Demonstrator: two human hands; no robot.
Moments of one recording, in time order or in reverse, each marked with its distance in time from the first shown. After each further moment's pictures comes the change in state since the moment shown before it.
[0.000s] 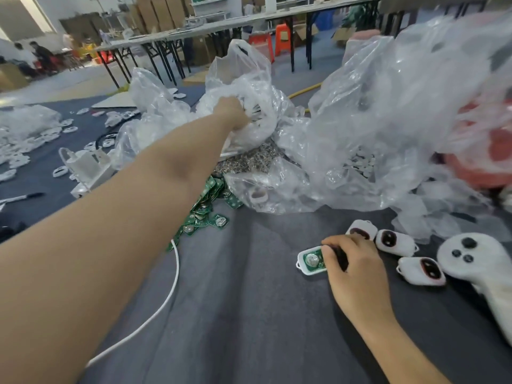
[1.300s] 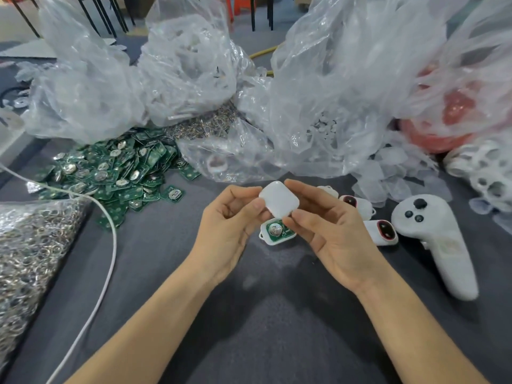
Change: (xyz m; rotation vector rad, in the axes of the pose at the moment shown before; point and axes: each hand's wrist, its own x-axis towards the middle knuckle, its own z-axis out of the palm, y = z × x) left_hand -0.293 0.046 0.076 -2.136 -0.302 0.036; right_hand 0.012 -0.013 -0.034 1.301 -0.418 0.317
